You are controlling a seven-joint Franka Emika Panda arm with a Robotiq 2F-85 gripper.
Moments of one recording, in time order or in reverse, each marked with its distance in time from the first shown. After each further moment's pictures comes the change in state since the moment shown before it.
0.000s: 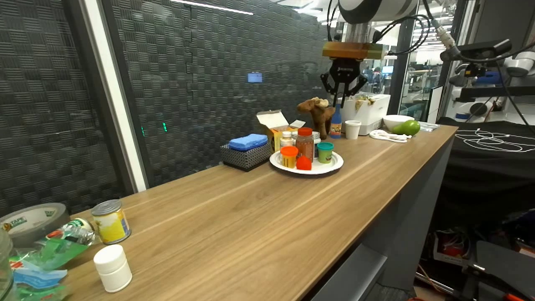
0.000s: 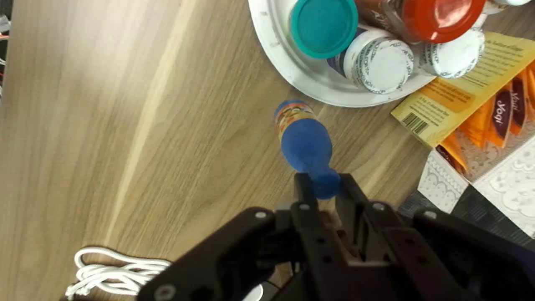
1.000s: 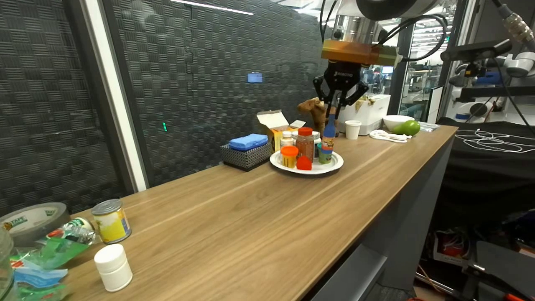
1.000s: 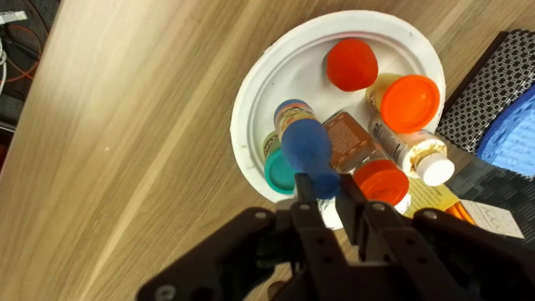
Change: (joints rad) arm 0.034 -0.221 0.147 -0.318 -0.062 0.138 0.098
